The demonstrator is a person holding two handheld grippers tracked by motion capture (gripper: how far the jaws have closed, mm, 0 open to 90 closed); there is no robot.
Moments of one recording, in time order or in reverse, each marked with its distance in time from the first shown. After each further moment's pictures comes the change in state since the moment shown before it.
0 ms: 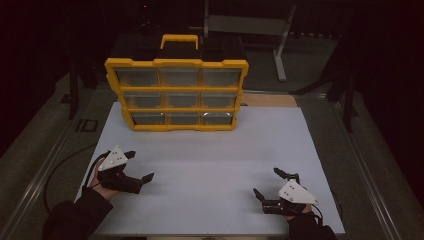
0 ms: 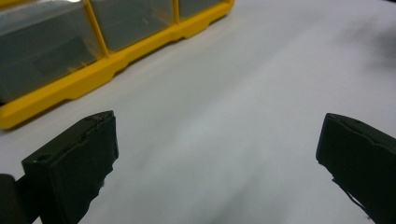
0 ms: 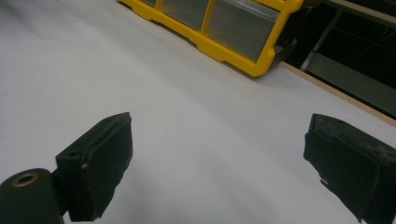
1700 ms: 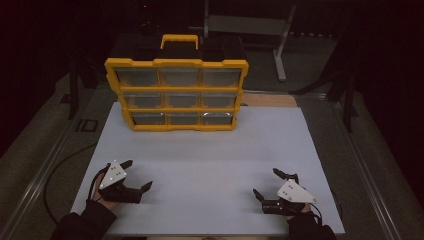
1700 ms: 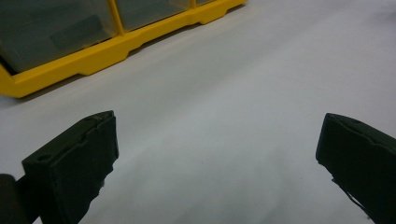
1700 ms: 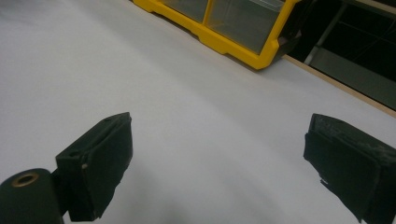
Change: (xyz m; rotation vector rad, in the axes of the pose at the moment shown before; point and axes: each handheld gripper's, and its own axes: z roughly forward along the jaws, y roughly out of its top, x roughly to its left) left arm -0.002 -0.046 0.010 -0.073 0.086 0.011; right arm -0.001 -0.005 0.003 0.022 0.010 -0.003
